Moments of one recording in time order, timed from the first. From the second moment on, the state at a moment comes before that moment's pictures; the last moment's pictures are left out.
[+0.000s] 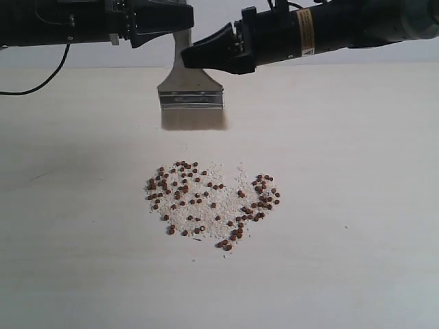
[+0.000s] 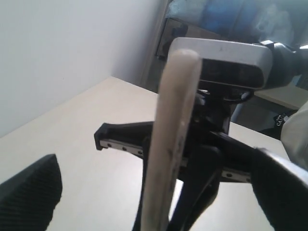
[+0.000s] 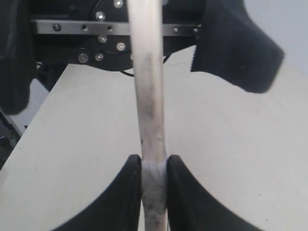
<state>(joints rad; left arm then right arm) -0.32 1.98 -1.35 -1.72 1.21 1.80 0.24 2.14 -1.54 -1.61 -1.21 1.35</state>
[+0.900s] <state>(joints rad) -0.35 1.98 -1.35 -1.73 1.21 1.78 0.22 2.15 -1.54 -1.66 -1.22 1.40</state>
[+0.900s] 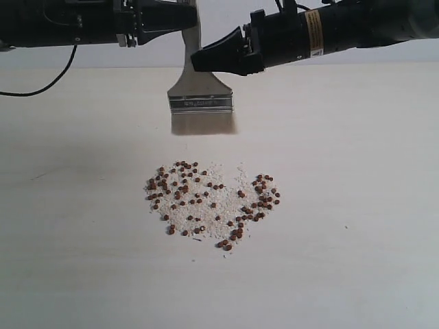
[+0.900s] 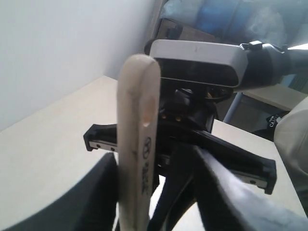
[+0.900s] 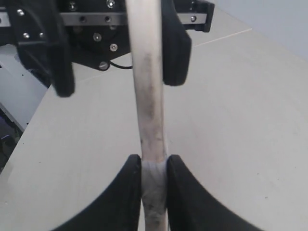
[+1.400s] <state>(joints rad) -0.35 1.98 -1.37 -1.73 1.20 1.78 0.22 2.15 -1.54 -1.66 -1.23 1.43</state>
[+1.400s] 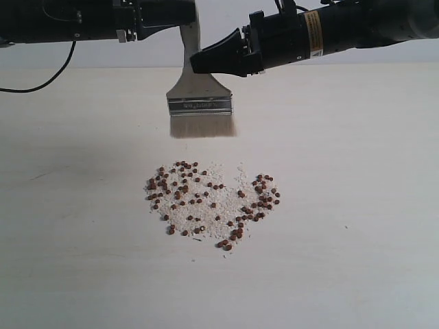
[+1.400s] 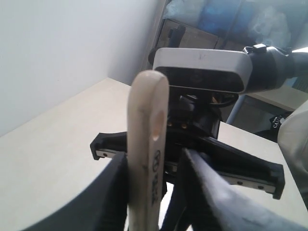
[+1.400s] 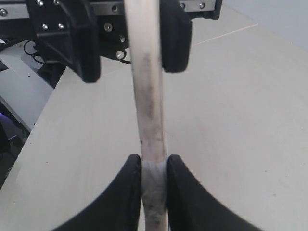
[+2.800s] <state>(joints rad) -0.35 1.98 -1.38 -1.75 1.20 1.77 0.24 2.15 -1.54 -1.60 -1.24 1.33</state>
